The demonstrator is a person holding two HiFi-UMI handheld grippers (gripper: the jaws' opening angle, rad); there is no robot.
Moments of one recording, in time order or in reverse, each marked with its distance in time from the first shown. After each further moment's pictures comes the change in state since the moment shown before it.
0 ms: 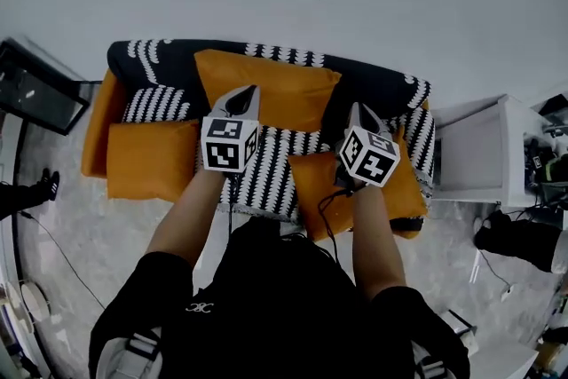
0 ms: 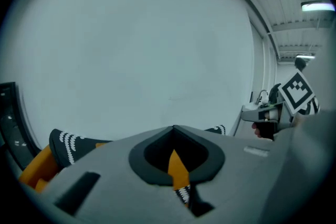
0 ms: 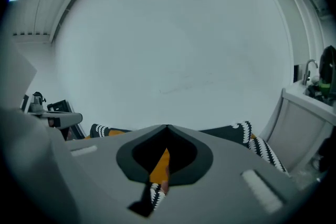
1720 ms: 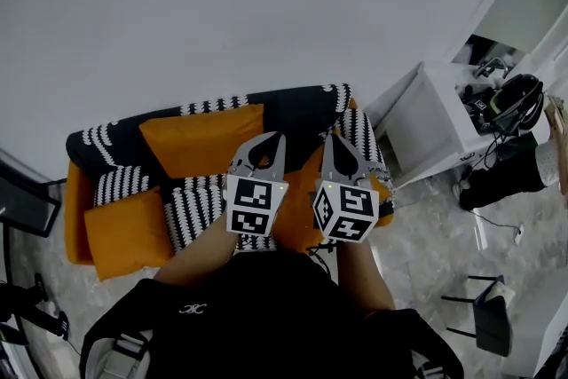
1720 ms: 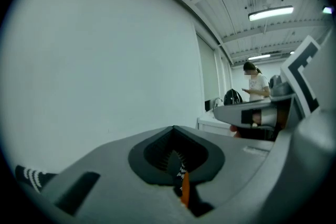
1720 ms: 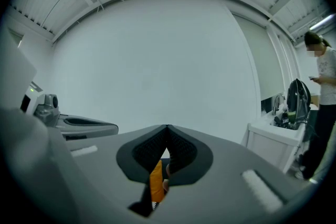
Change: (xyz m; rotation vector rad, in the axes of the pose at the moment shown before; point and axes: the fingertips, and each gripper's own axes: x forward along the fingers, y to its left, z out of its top) left arm -0.083 -0.253 0.076 0.220 -0.180 -0.384; right arm -0.217 -0.029 0.069 -0.058 -0.337 -0.186
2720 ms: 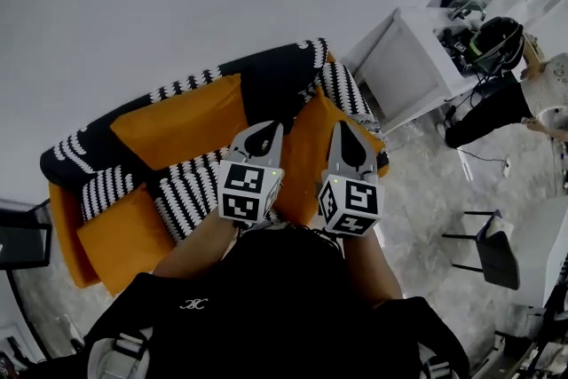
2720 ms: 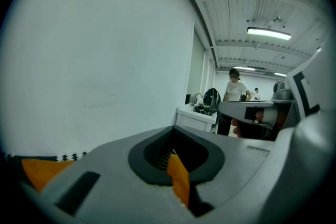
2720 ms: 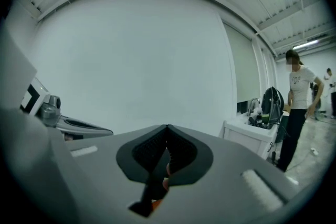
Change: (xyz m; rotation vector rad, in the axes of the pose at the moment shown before) left arm 0.023 0.009 -0.065 -0.122 0.126 -0.263; right arm -0.008 -0.006 -0.039 -0.039 0.037 -0.243
